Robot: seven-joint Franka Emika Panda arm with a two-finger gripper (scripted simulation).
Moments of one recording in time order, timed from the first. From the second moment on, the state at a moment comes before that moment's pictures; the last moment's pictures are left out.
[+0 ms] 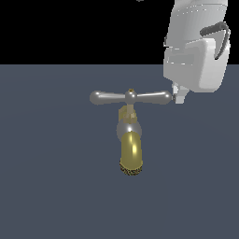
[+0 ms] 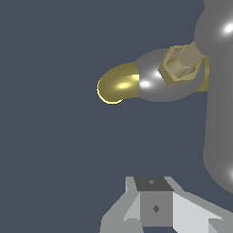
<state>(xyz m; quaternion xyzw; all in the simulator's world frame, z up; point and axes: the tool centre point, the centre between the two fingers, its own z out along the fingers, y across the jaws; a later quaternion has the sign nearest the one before) -0.118 -0.141 0.216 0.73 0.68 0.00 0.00</state>
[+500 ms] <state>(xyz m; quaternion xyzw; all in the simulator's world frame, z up) -0.105 -0.140 0.201 0.70 0.71 0.00 0.00</state>
